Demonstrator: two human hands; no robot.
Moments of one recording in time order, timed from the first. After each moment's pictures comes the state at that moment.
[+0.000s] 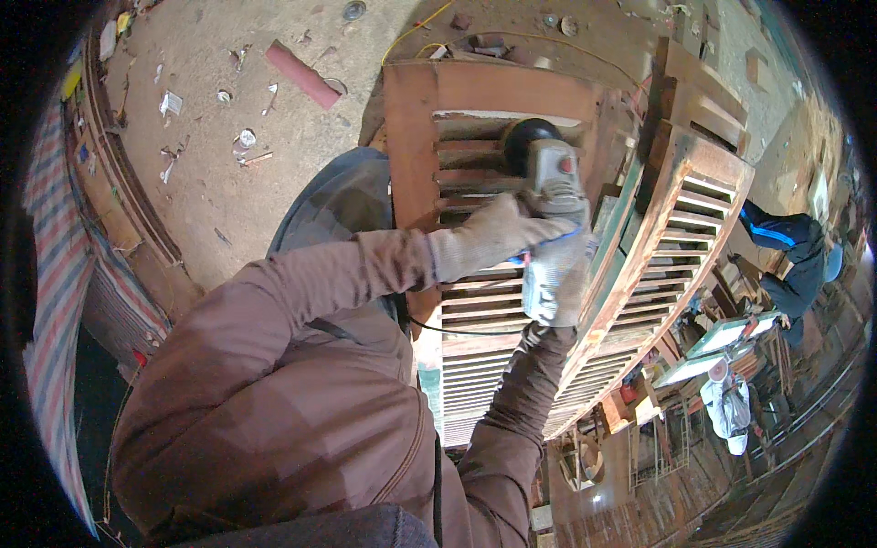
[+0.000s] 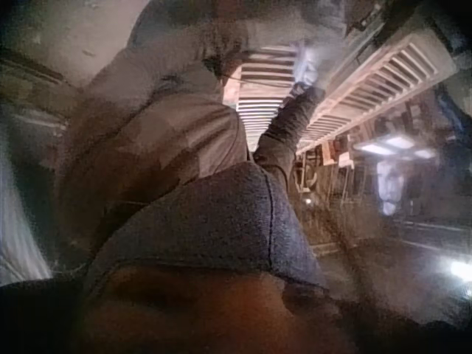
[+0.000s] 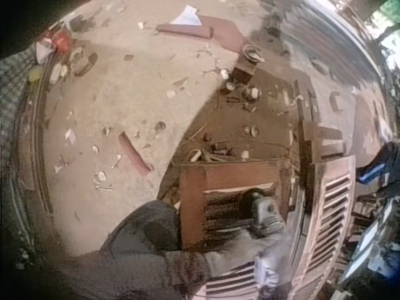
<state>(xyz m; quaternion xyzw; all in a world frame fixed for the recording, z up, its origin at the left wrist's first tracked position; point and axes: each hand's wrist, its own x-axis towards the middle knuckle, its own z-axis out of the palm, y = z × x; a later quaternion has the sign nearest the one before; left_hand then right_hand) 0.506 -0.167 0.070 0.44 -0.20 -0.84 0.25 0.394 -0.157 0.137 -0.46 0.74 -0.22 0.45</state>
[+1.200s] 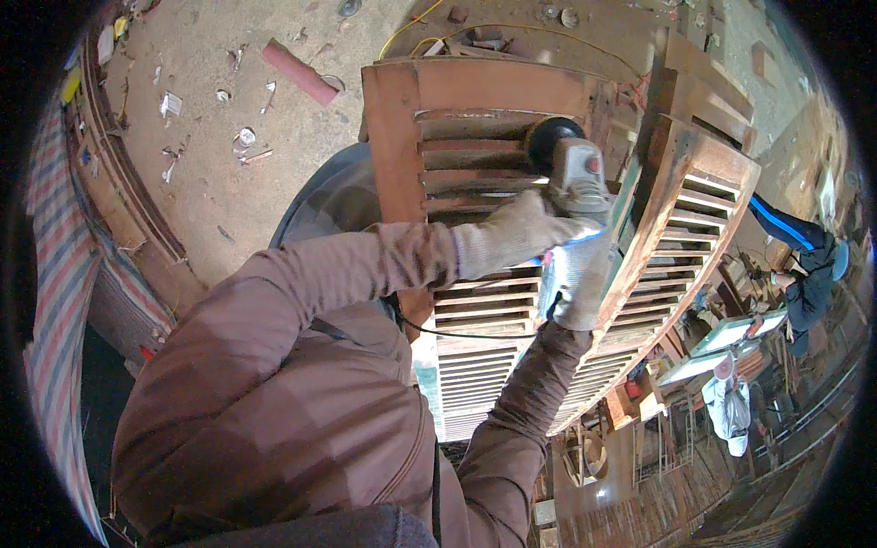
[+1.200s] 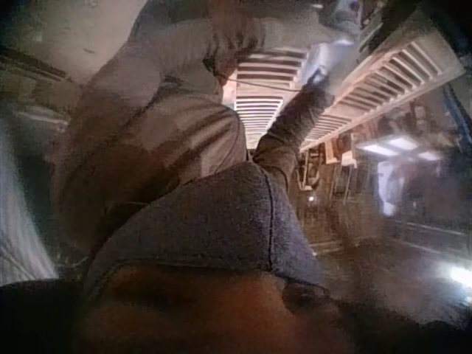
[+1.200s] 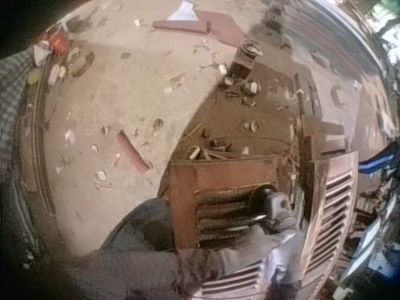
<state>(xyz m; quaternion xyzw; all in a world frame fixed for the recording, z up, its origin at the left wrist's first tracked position) 0.462 -0.194 0.074 0.44 -0.25 -0.84 0.18 0.324 -0.169 0.090 -0.28 0.73 -0.34 0.52</state>
